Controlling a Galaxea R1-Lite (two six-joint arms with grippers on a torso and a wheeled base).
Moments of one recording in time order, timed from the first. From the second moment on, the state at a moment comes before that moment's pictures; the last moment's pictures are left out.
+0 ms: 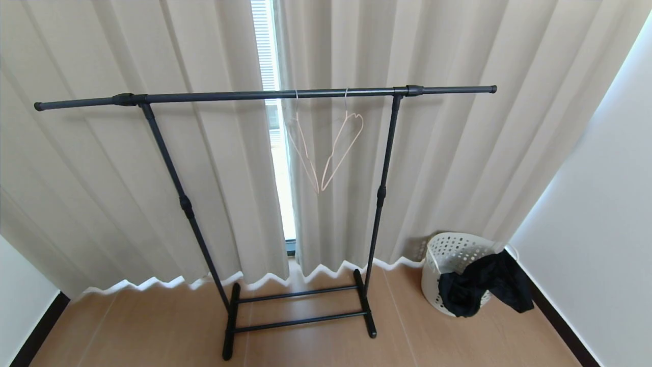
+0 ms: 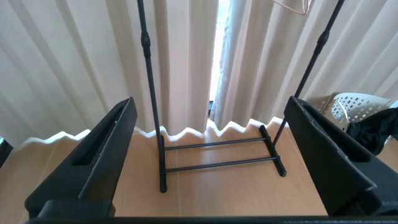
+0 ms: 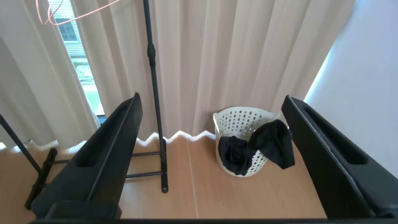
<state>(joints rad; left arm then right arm) 0.00 0.00 0.00 0.00 0.00 0.00 0.00 0.00 0.00 -0.05 -0.05 0.01</state>
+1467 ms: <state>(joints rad) 0.00 0.00 0.00 0.00 0.00 0.00 0.00 0.00 0.00 -0.05 -0.02 0.01</state>
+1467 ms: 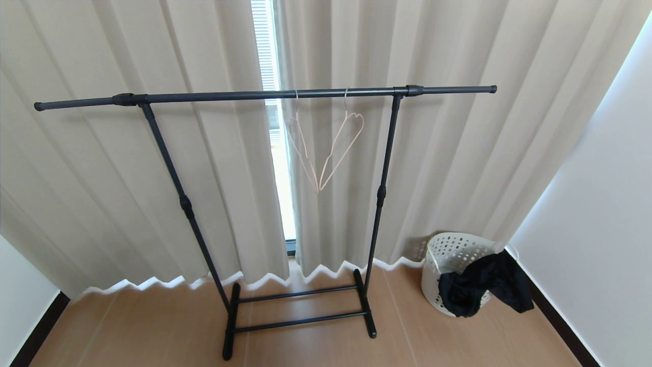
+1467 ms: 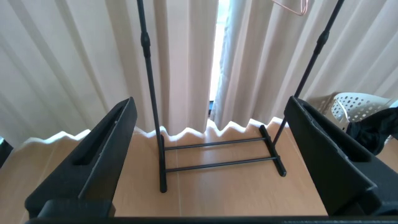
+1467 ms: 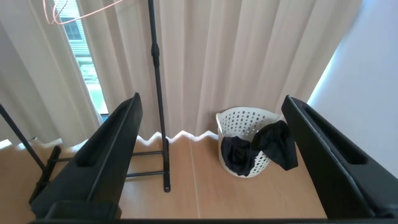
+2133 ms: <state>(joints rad) 0.00 0.00 0.00 0.00 -0.01 0.00 0.00 0.00 0.00 -0.04 0.01 0.01</state>
